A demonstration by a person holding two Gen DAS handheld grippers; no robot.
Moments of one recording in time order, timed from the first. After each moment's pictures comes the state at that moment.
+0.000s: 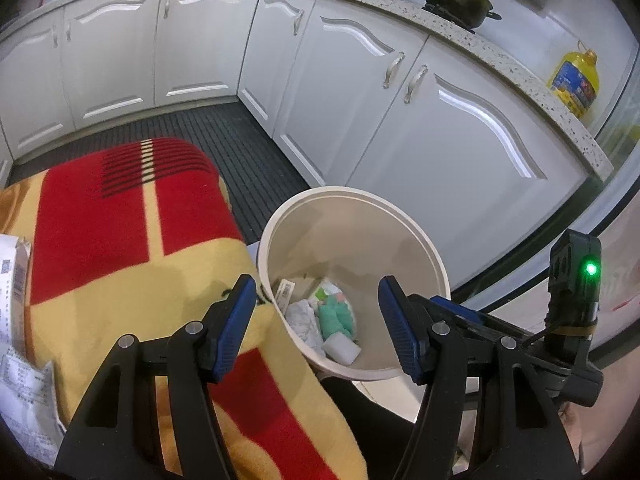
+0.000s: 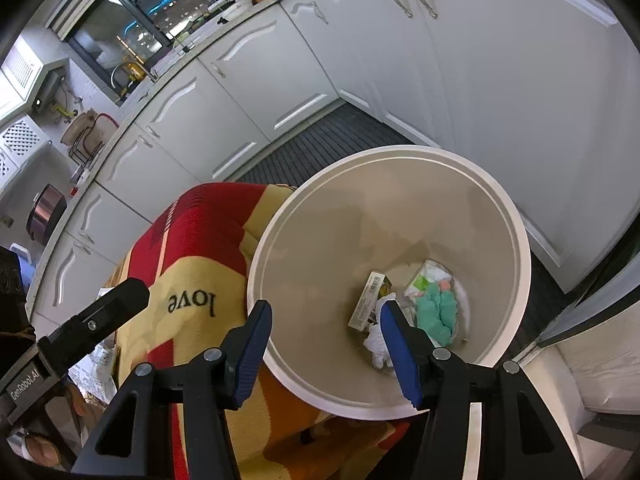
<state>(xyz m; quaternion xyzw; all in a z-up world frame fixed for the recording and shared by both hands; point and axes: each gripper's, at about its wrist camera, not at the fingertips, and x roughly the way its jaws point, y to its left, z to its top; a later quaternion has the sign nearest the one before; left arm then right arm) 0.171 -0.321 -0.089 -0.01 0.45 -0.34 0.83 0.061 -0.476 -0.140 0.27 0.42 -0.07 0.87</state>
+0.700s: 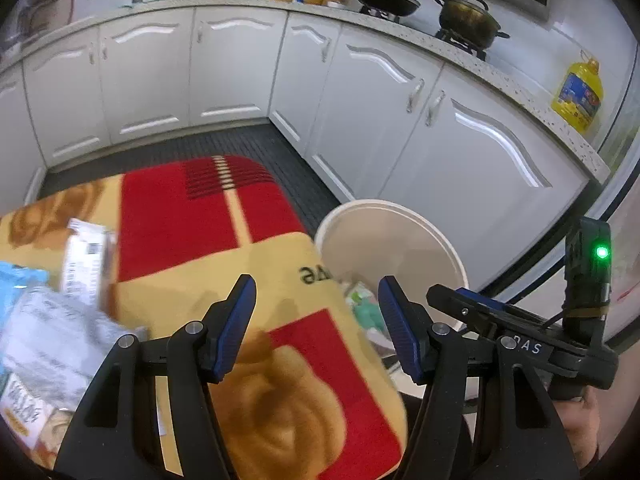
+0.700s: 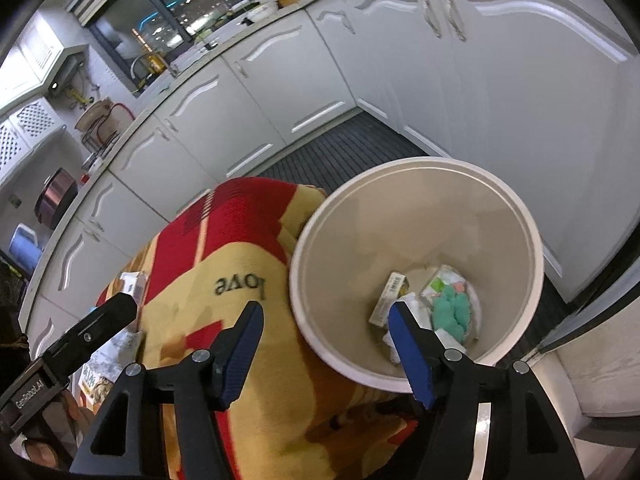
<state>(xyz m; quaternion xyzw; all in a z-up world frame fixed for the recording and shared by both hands) 0.143 -0.253 -0.060 0.00 0.41 -0.29 0.86 0.058 -0.427 -0.115 0.24 0.41 -0.05 0.88</state>
